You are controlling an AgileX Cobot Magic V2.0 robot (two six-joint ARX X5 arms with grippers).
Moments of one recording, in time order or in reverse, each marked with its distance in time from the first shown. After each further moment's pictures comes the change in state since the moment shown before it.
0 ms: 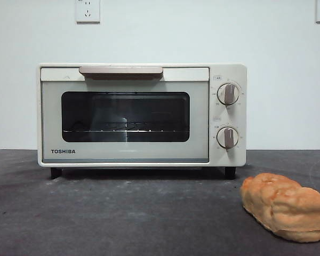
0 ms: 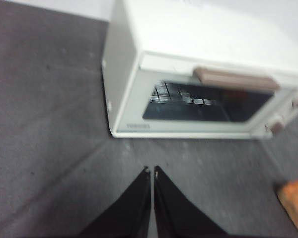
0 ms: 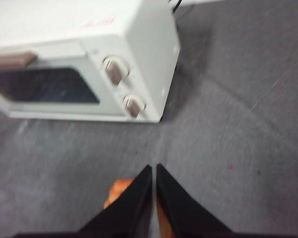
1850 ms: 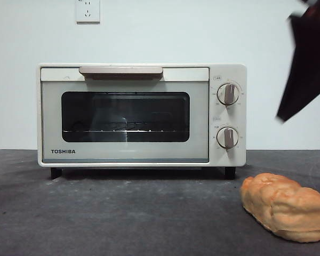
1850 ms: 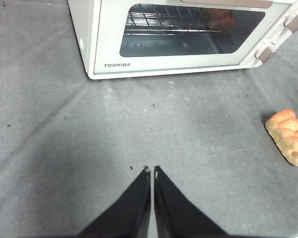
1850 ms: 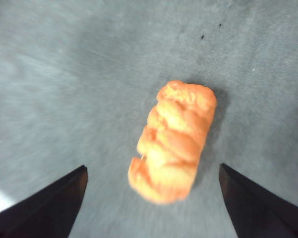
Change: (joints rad) left arm -0.031 0.060 0.039 -0.198 0.057 0.126; right arm 0.467 0.410 -0.115 0.126 0.126 0.115
